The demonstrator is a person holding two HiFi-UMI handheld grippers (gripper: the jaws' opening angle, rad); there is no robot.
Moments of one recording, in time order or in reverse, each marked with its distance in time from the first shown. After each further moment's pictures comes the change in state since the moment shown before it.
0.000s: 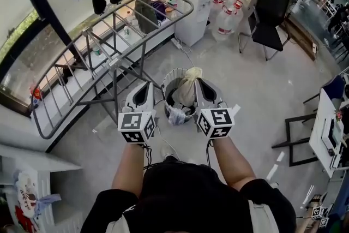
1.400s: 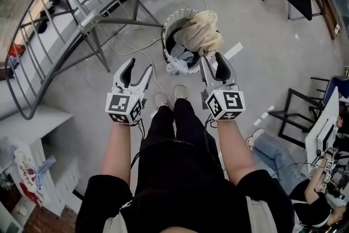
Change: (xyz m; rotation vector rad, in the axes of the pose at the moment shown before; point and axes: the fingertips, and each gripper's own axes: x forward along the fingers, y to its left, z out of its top) left arm 0.090 0.097 -0.225 -0.134 0.316 -0.026; right arm 0.113 -0.081 -0.199 0.139 0.291 -0.001
